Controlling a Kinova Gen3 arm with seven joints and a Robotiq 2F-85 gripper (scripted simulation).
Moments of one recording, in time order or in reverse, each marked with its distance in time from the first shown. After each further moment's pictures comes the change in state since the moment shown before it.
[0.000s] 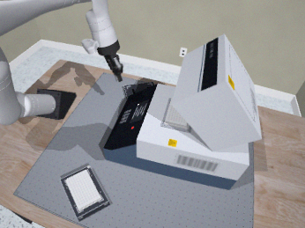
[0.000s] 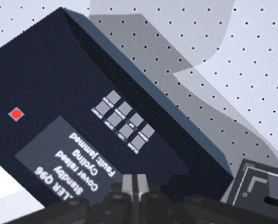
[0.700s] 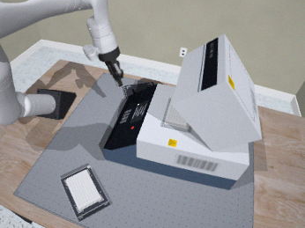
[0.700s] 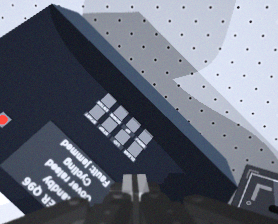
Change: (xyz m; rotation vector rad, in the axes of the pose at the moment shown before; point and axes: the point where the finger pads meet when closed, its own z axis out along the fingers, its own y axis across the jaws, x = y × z) arm 0.004 0.004 0.022 0.000 0.000 0.000
